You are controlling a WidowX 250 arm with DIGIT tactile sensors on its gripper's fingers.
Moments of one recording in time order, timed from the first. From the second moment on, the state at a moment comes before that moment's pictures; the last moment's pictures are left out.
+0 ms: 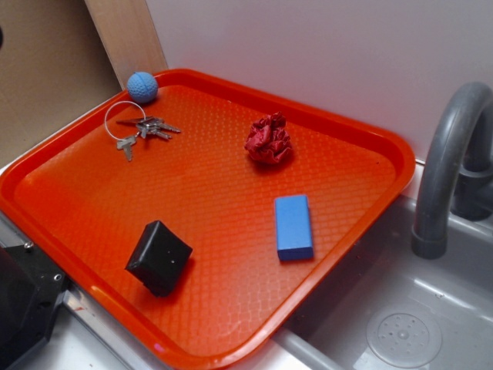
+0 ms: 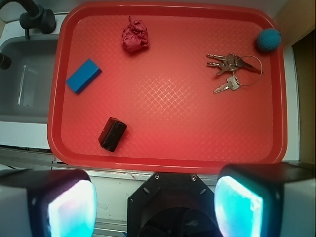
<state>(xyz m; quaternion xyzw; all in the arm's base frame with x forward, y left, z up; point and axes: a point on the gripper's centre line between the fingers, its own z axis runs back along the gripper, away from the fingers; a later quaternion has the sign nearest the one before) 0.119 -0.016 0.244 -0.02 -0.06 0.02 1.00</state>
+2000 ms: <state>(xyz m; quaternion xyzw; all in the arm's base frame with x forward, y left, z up) 0.143 -0.097 0.045 -0.14 -0.05 0.16 0.98</state>
